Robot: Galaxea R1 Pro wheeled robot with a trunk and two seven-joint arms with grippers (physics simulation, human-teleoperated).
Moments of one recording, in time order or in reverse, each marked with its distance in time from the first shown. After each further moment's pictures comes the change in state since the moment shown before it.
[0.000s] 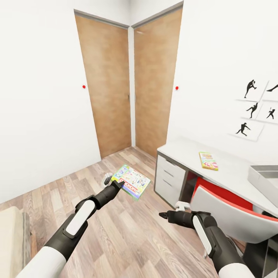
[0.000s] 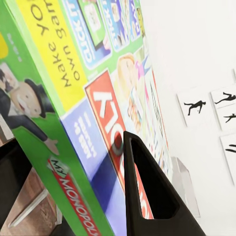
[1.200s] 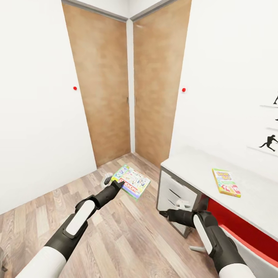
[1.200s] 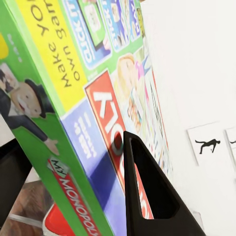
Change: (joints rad) left arm 0.000 0.000 0.000 0.000 -0.002 0.000 -0.001; right arm 0.004 -0.001 -0.002 -0.028 0.000 -0.001 0.000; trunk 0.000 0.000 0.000
